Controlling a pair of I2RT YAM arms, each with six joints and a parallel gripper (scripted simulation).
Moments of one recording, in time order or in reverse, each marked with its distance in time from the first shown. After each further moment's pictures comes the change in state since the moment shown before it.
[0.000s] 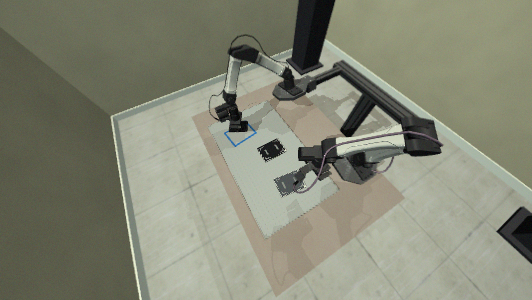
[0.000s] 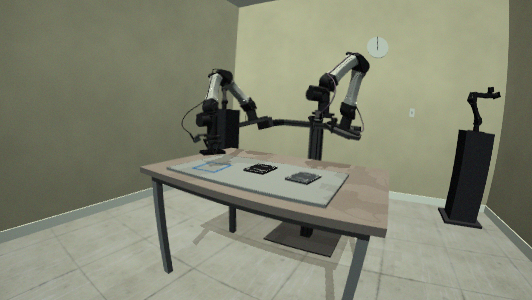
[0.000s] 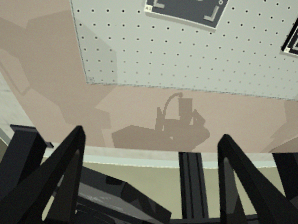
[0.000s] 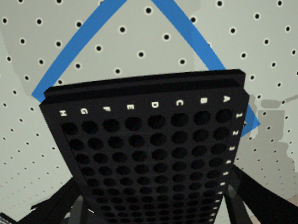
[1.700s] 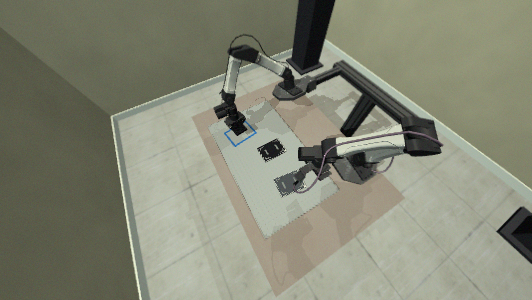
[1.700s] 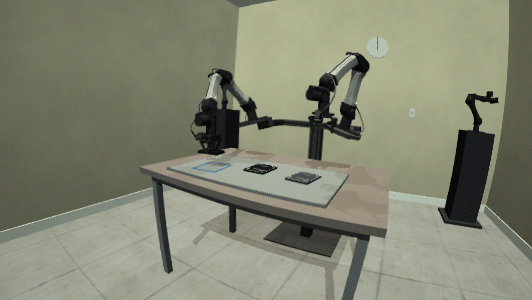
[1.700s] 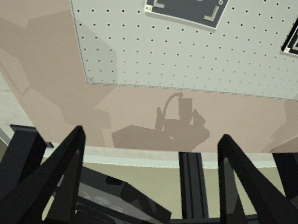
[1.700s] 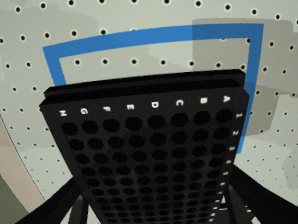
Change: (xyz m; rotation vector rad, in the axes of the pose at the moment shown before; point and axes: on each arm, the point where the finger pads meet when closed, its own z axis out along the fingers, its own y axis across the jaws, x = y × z) left arm 0.000 0.000 0.000 0.000 0.000 0.000; right arm -0.007 0.001 -0.003 -0.005 -0.004 0.931
